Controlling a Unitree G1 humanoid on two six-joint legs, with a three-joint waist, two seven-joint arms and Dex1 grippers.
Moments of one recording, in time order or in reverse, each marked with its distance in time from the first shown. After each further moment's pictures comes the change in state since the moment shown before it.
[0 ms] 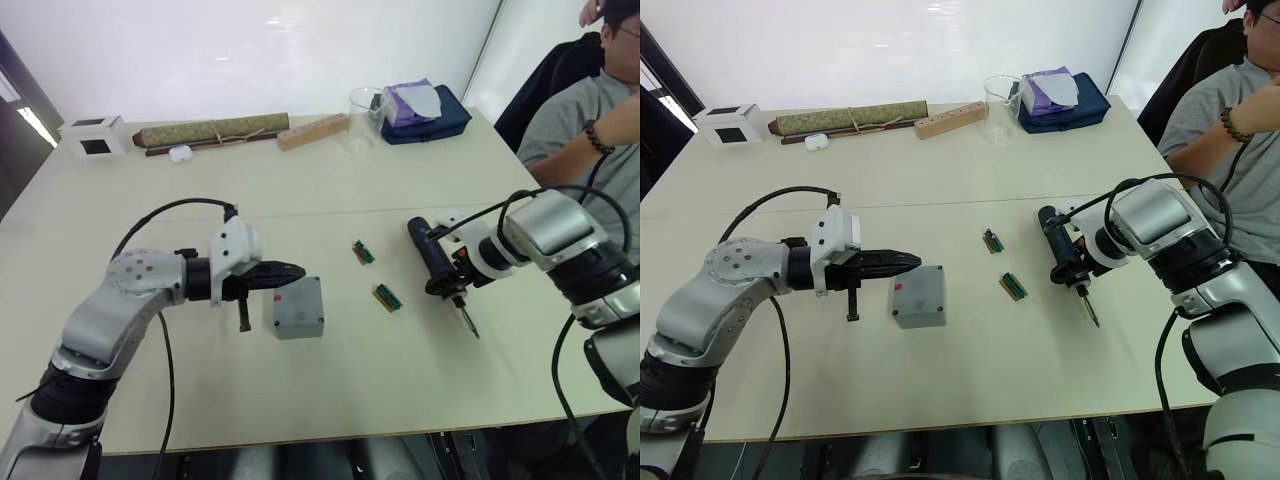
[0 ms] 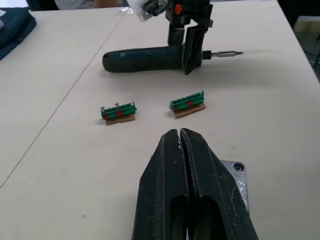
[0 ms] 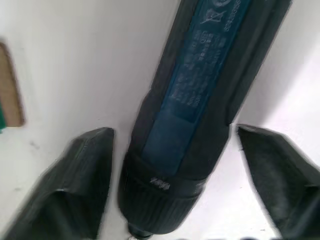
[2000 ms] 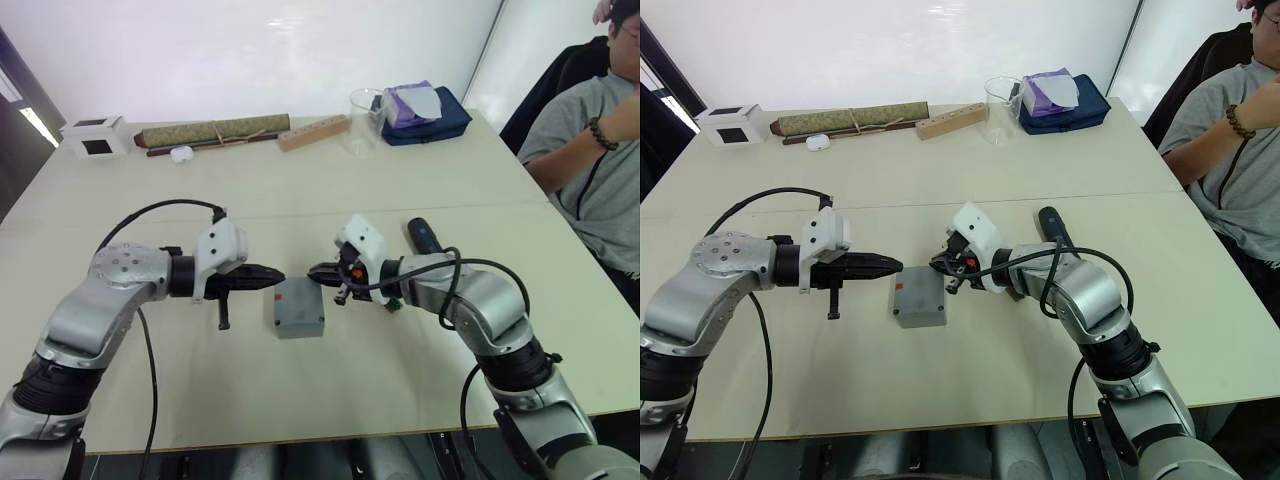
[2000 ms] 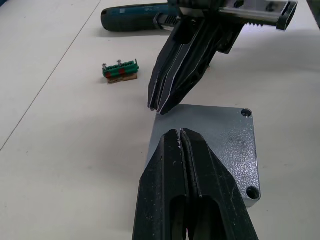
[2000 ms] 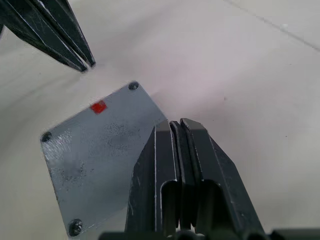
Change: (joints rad) left arm -0.031 0.081 -0.003 0.114 0.050 -0.021 -0.125; right arm 0.441 0.458 -0.331 -0.585 0.061 -0.436 -0.236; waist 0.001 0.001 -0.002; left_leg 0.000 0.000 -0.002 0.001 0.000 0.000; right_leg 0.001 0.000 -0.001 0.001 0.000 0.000
